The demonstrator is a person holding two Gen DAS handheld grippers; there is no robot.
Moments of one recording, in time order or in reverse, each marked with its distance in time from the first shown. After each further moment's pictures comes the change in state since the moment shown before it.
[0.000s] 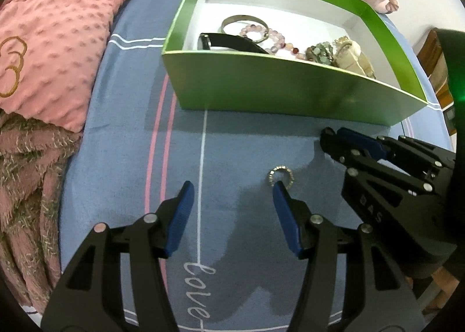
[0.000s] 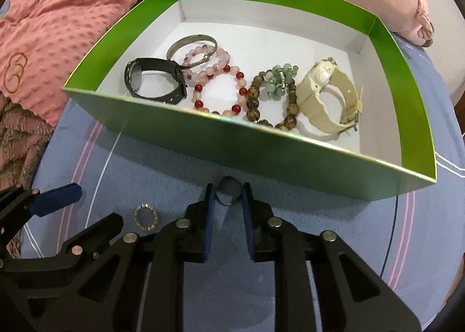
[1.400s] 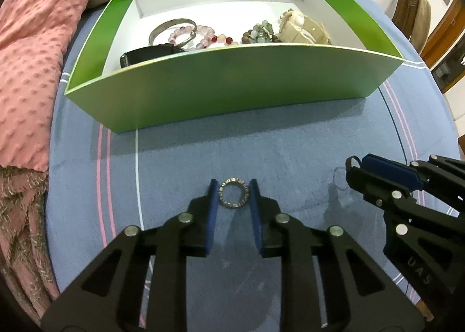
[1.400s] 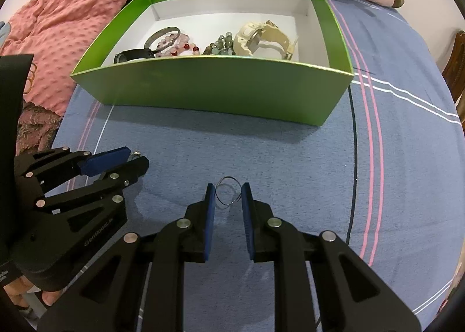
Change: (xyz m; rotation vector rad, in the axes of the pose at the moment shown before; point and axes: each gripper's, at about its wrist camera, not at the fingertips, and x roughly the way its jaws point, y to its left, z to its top) left arm 0.022 -0.066 0.003 0.192 -0.012 -0.009; right arm -0.038 -0.044 -0.053 0.114 0.020 0.028
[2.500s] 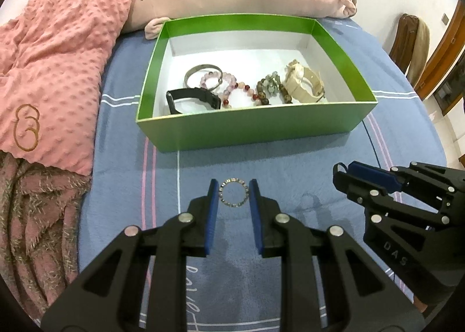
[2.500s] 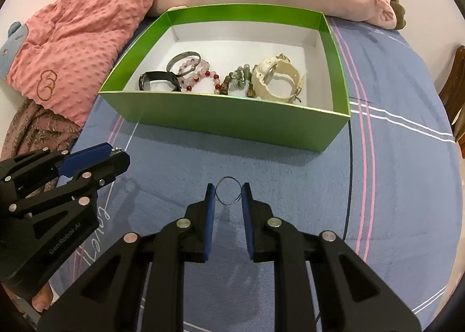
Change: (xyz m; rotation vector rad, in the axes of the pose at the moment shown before) left arm -0.079 0.018 -0.012 -0.045 -0.142 0.027; right arm -0.034 0.015 0.009 -0.040 -0.075 0.017
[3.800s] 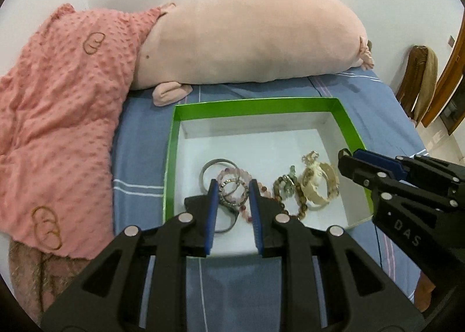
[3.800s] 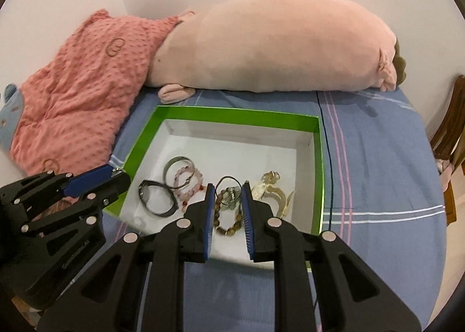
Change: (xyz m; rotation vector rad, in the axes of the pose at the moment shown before) left arm 0.001 0.016 0.116 -0.019 -0.126 0.036; right arm -0.022 -0.021 0.125 0.014 -0.178 0.010
